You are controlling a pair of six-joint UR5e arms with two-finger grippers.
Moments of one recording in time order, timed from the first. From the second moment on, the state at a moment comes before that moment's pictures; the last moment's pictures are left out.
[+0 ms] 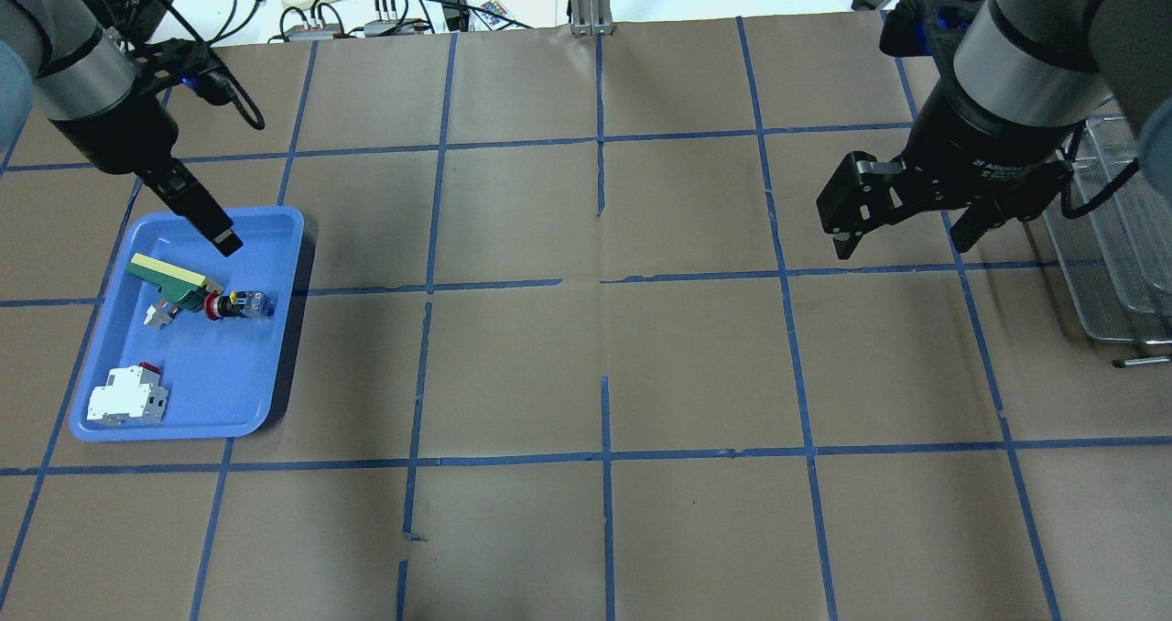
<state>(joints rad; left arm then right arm) -1.24 -1.72 -1.64 -1.51 1.60 1.13 1.56 -1.75 1.68 -1.46 -1.55 -0.04</state>
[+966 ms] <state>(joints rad) -0.96 -1.86 -1.79 -1.20 1.45 2.11 1.56 -1.74 1.68 -1.48 -1.55 -0.04</state>
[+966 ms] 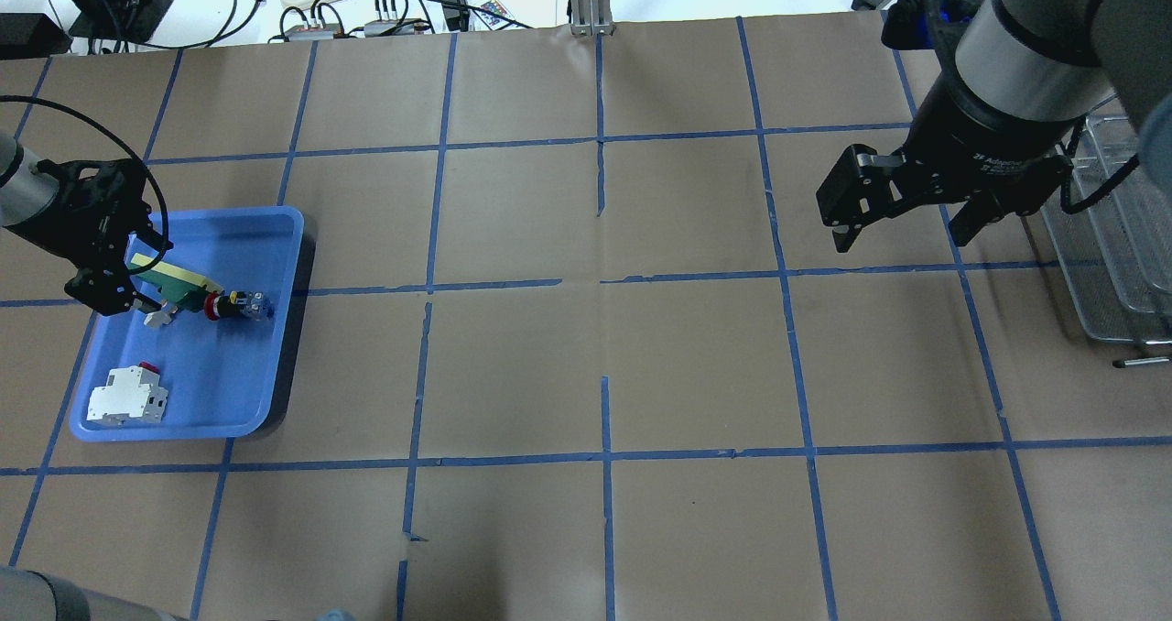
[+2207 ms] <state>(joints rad) -0.91 -2.03 -1.79 -1.22 1.30 2.40 1.56 -1.74 1.68 -1.48 -1.55 -0.04</state>
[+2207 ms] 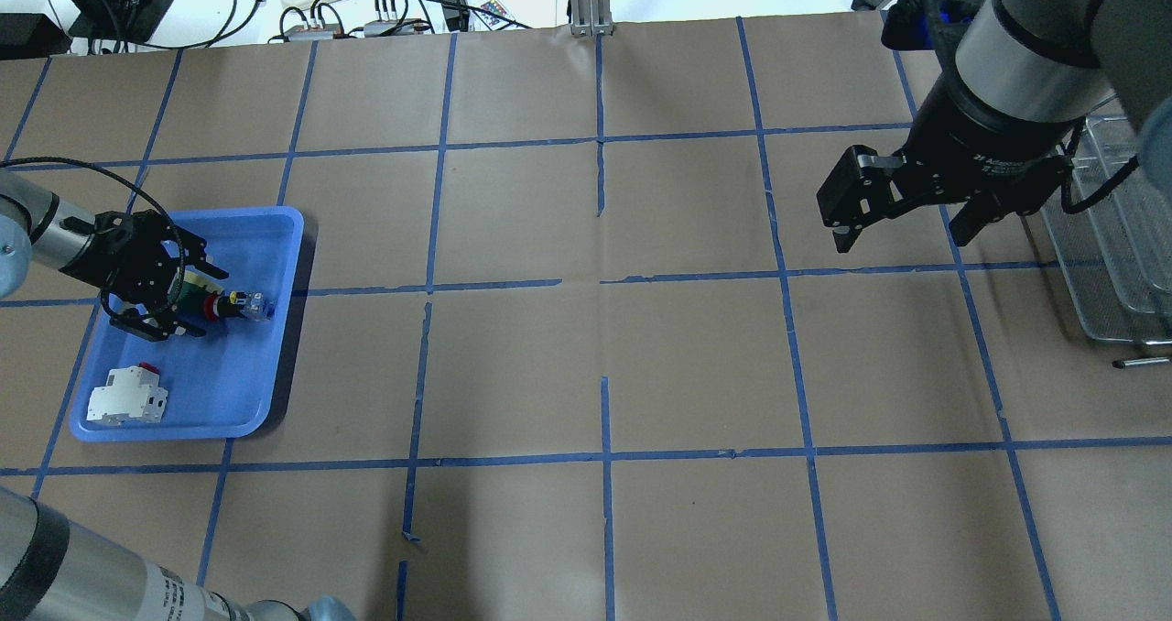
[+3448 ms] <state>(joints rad) -0.92 -2.01 -1.78 -1.24 1.30 2.38 1.56 -1.73 1.68 -1.51 -1.55 -0.04</state>
